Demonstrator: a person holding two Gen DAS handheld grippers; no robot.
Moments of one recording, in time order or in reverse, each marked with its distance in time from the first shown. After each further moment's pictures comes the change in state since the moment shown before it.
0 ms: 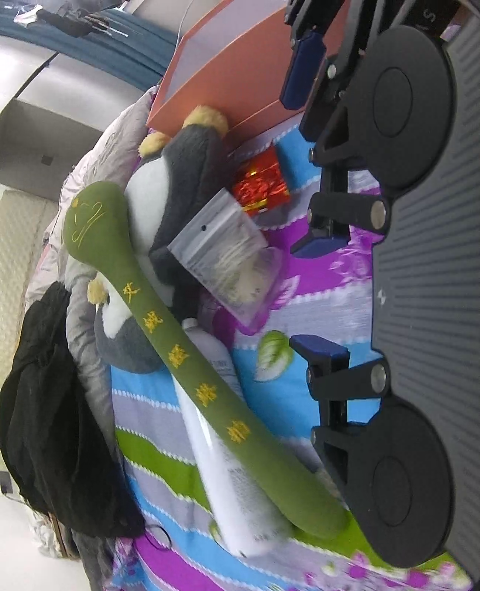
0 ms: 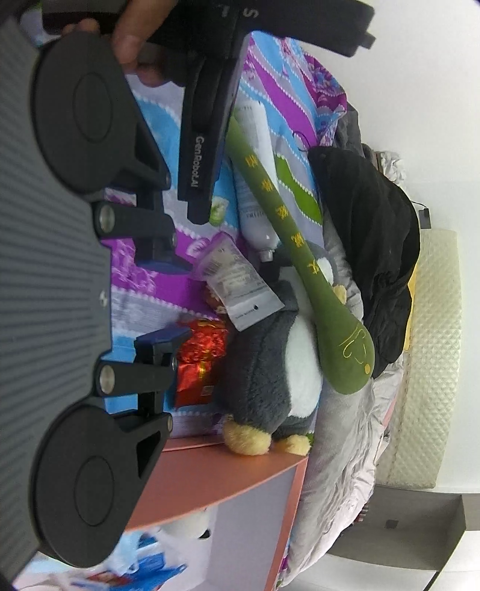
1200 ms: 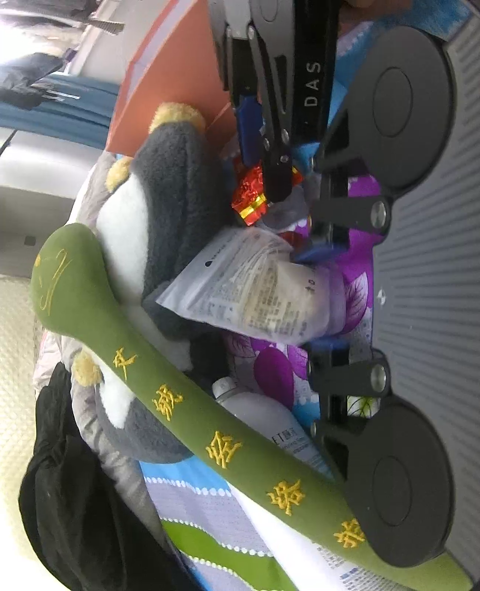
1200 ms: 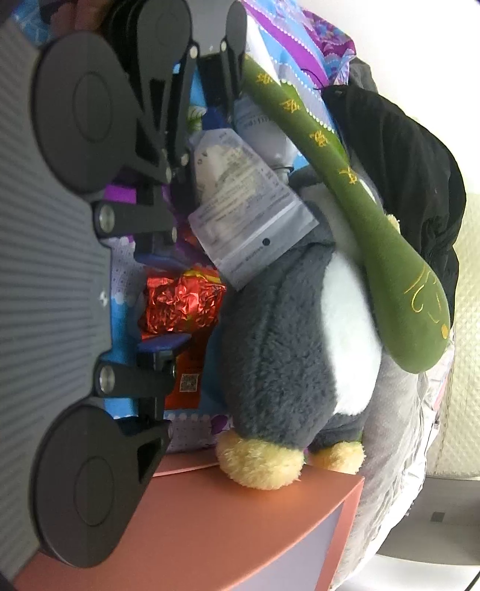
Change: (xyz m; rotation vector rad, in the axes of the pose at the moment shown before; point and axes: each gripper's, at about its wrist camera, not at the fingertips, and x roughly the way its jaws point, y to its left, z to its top) left arm 0.085 -0.003 0.015 0.239 -0.042 -0.146; right arm 0.109 -0.043 0.012 0.084 0.127 -0.022
